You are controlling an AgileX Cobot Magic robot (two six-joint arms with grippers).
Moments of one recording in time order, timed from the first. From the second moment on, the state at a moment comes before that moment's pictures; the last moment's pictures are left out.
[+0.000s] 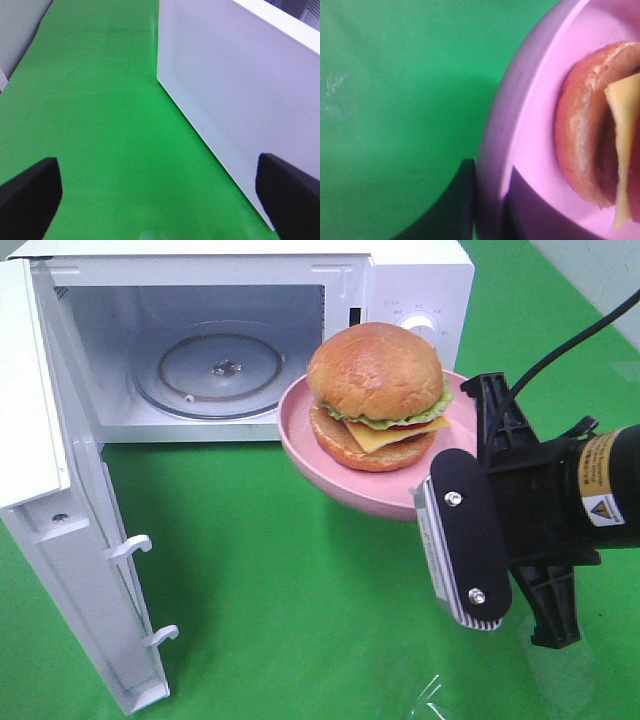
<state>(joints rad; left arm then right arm) 0.09 0.00 -0.50 -0.14 1.04 0.09 0.73 1.23 -0.55 -0.46 0.19 -0.74</state>
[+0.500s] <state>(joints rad) 0.09 0.00 -0.50 -0.14 1.04 0.09 0.73 1.08 -0.55 -0.60 0.48 -0.40</state>
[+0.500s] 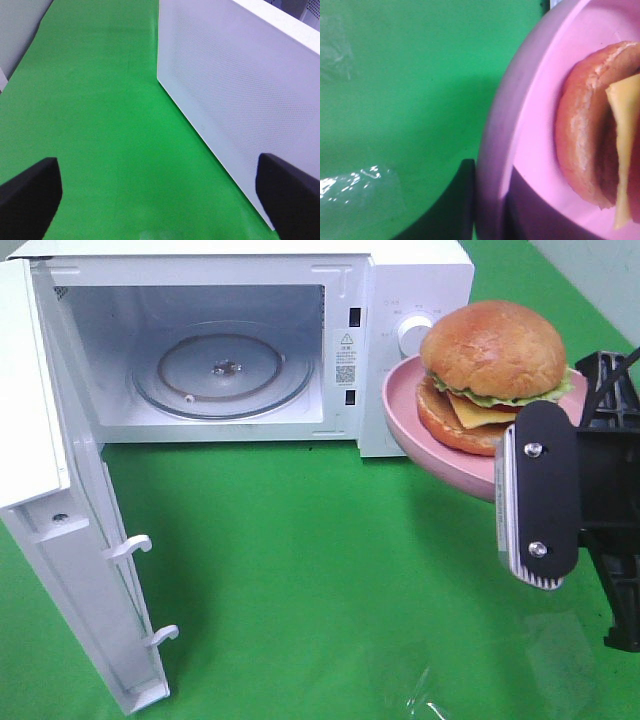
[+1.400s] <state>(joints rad) 0.09 0.00 -0.50 -0.14 1.04 0.09 0.73 1.09 -0.55 -0.76 0.97 0.34</state>
